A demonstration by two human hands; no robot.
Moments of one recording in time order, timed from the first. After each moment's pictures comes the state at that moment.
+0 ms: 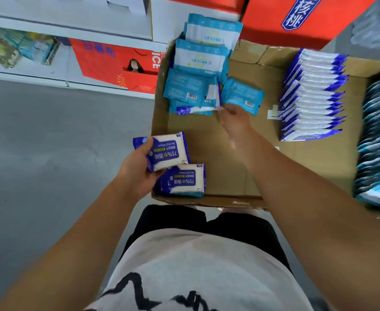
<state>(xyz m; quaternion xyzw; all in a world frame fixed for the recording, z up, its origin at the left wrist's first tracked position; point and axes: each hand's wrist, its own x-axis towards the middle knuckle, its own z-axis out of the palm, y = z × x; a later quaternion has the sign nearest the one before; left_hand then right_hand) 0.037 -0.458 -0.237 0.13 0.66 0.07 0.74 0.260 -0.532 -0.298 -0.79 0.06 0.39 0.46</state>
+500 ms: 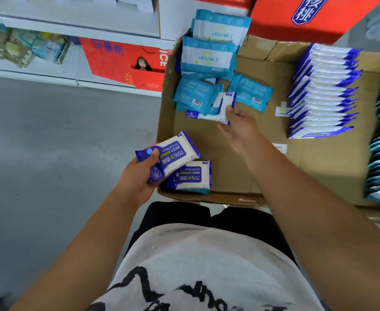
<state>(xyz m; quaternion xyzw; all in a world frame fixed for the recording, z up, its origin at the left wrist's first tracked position) 0.005 -0.468 -0.250 0.19 0.65 0.07 0.73 0.250 -0.540 -0.300 -0.66 0.20 0.45 0.57</state>
